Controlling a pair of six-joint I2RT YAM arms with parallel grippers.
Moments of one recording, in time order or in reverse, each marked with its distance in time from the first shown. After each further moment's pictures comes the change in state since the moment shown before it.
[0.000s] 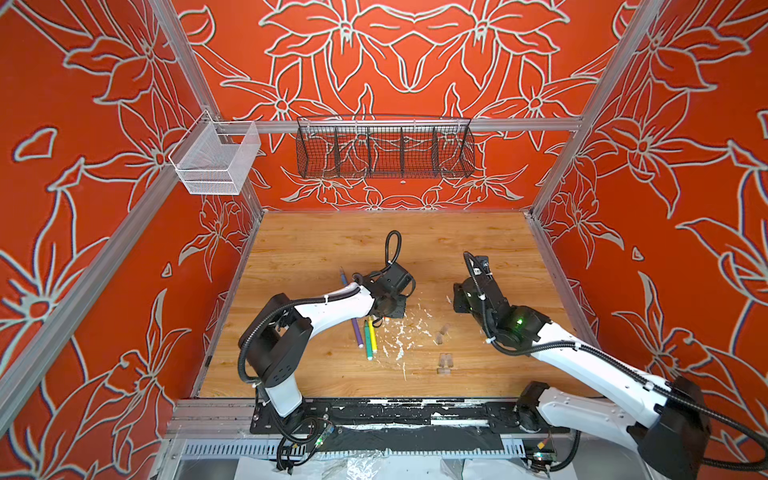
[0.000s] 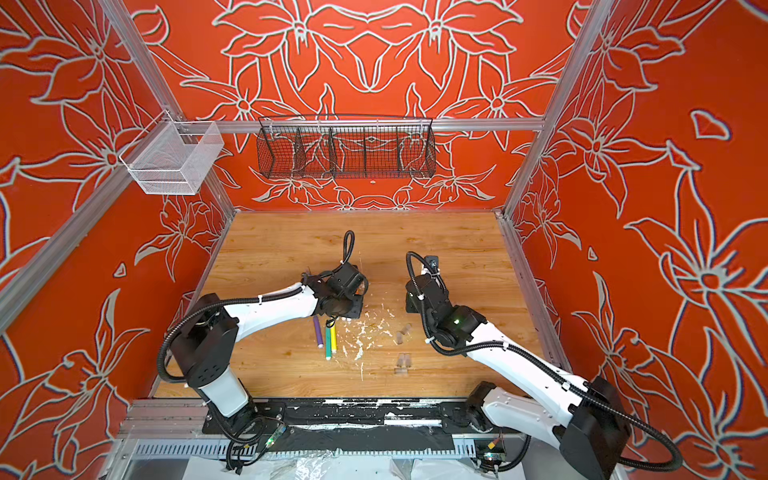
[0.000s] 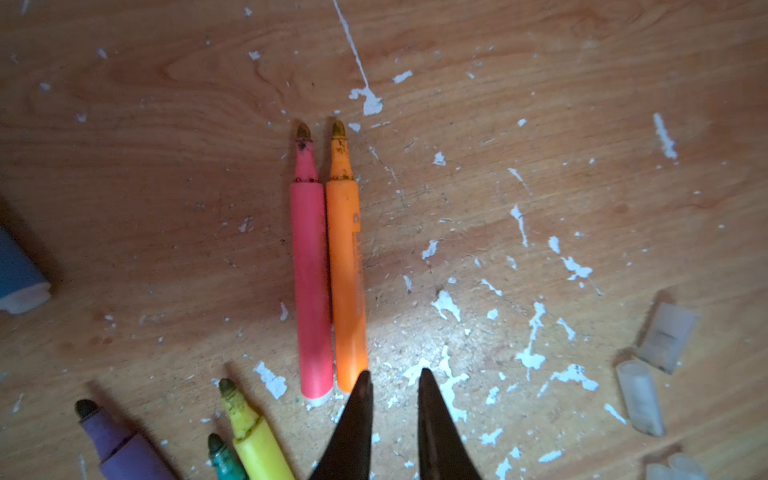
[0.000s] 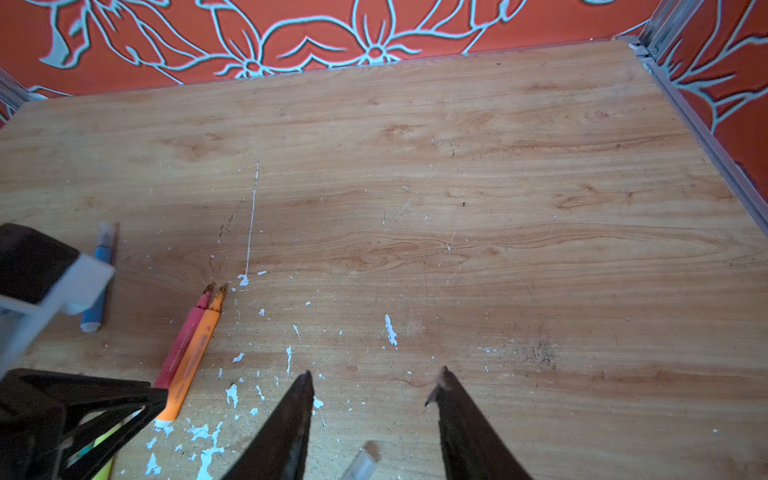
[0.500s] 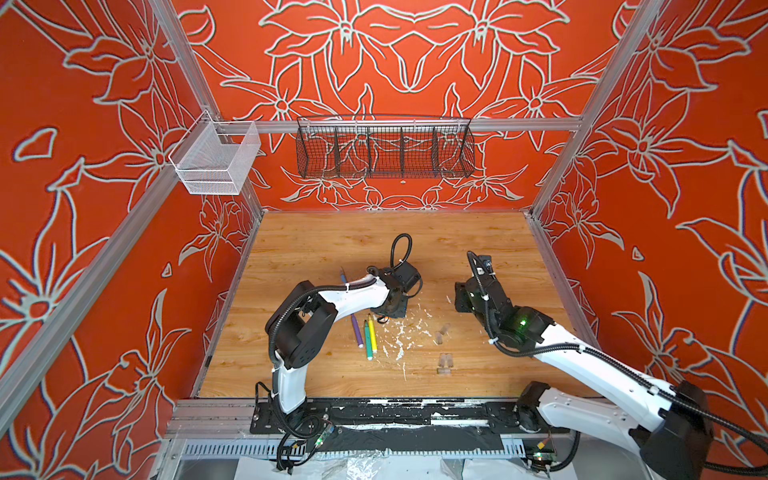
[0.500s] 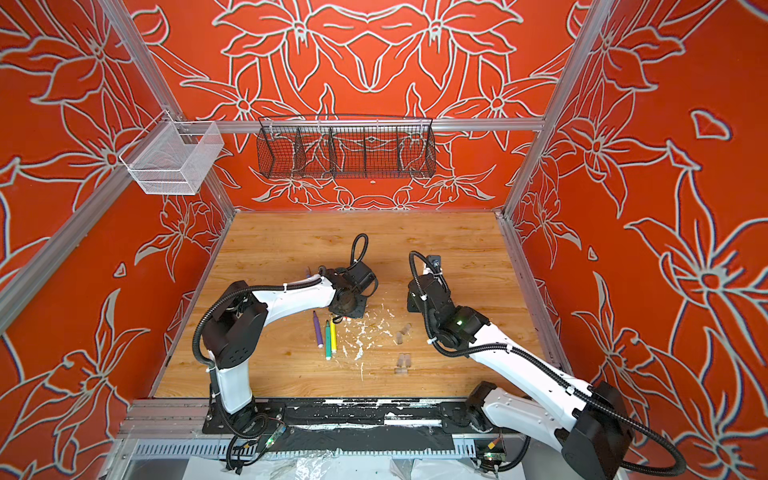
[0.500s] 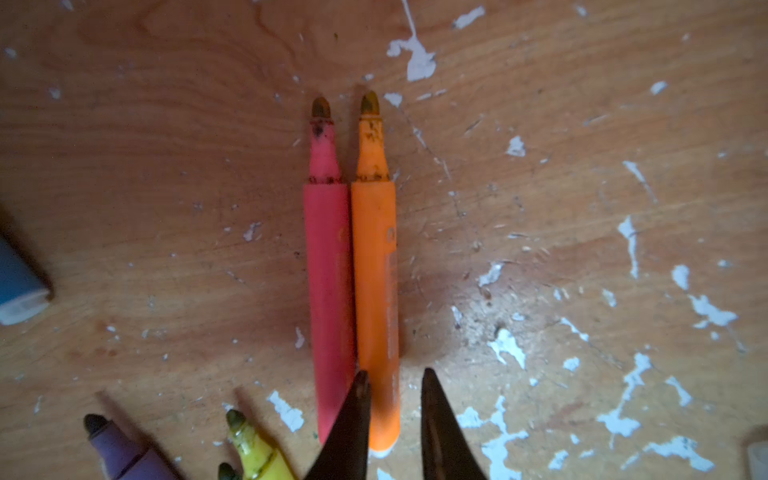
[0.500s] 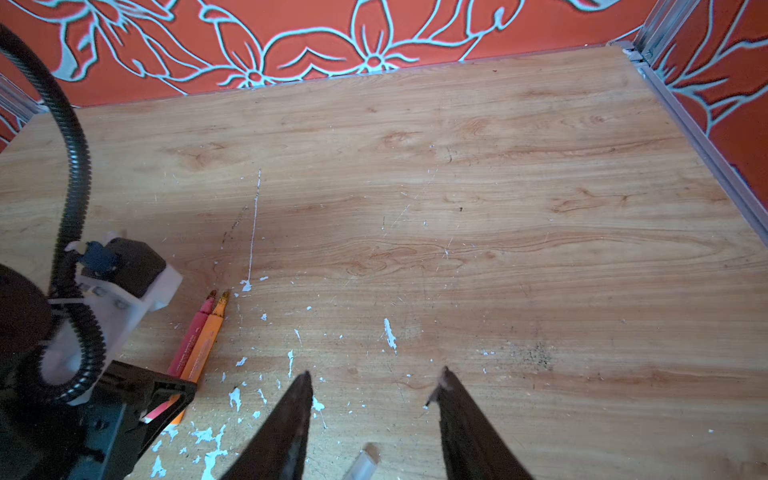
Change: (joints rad) left arm 0.000 0.178 0.152 -0.156 -0.053 -0.006; right arm -0.005 -0.013 0.000 -0.005 0.000 0.000
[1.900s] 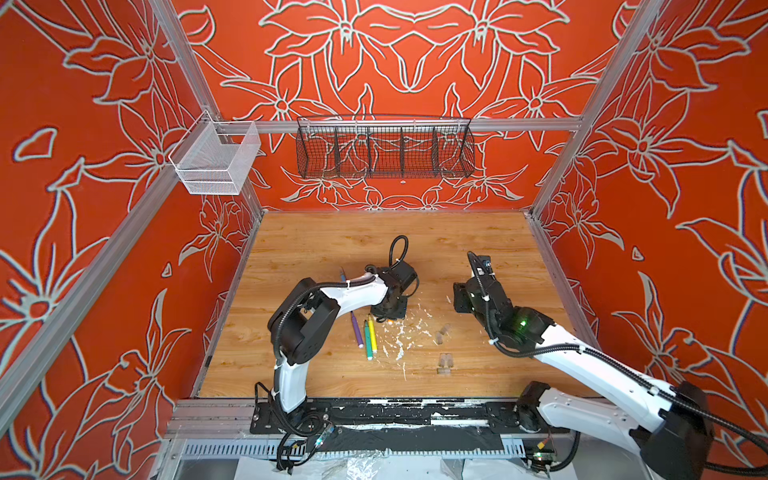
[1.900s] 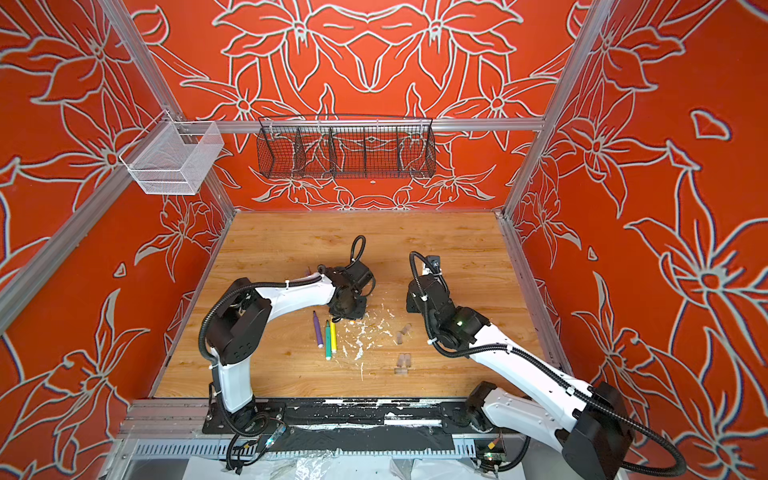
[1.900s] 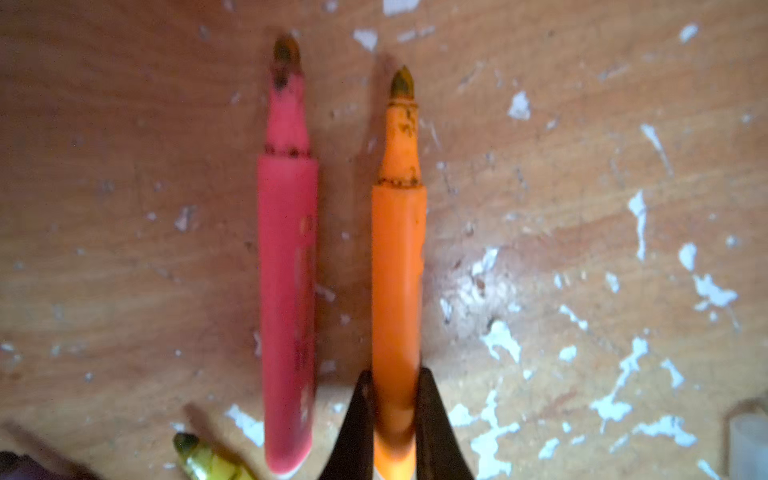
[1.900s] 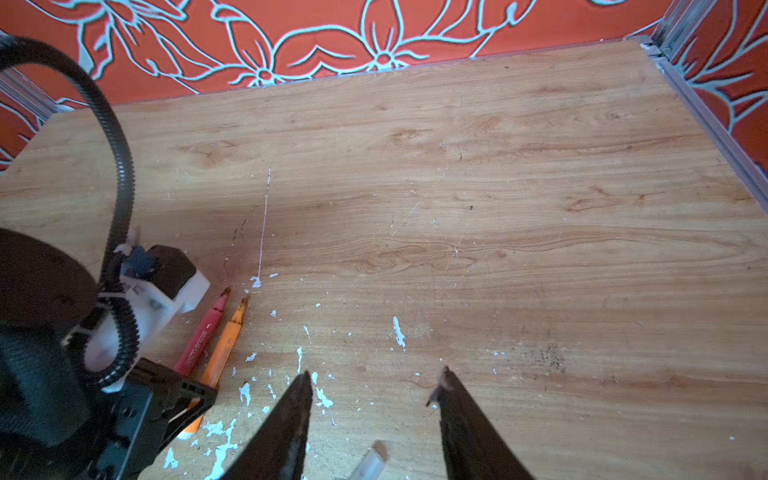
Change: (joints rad) left arm 0.030 -0.031 -0.063 0.038 0.142 0.018; right arm 0.000 -0.007 -0.013 0.023 -0.044 -0.003
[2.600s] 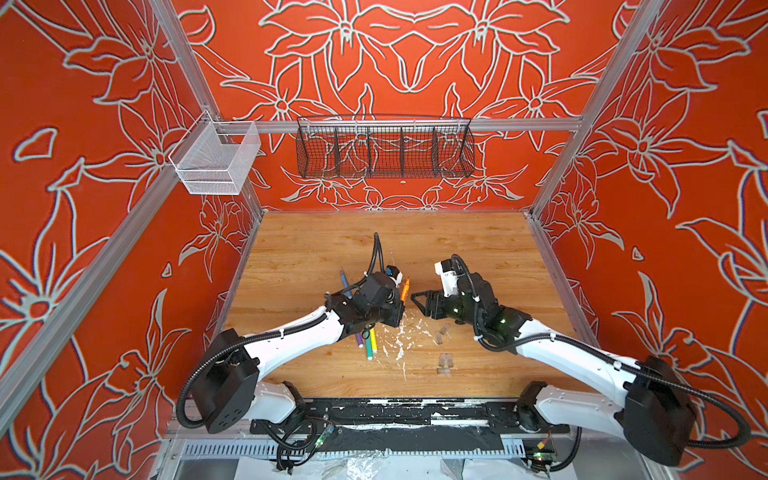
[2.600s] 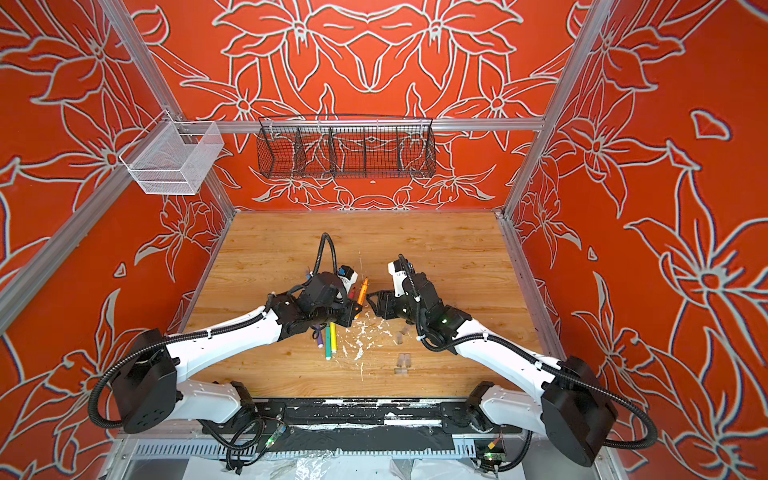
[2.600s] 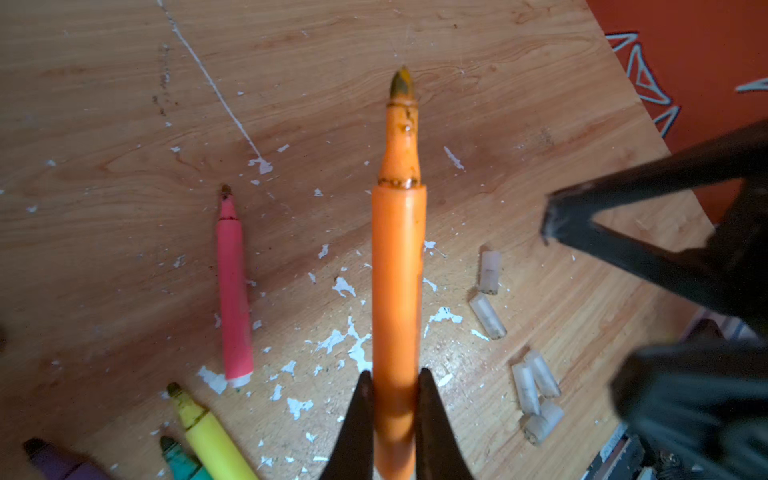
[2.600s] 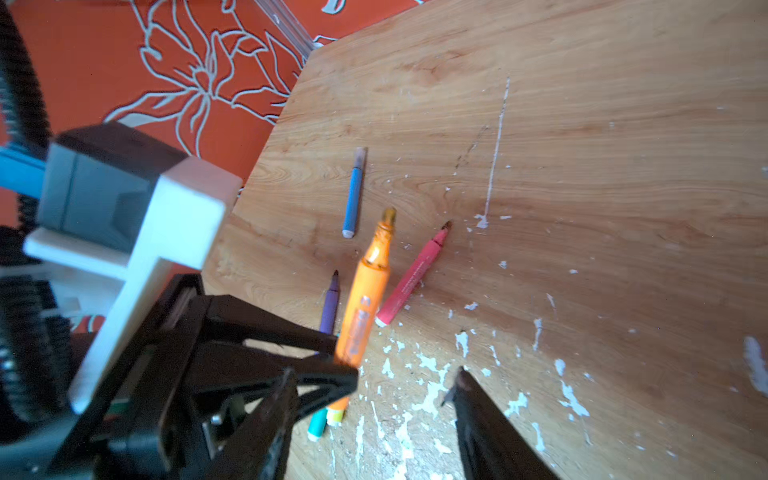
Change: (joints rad) left arm -0.077 -0.515 -0.377 0.428 0.079 0.108; right arm -0.002 0.156 -0.074 0.406 -0.651 0.105
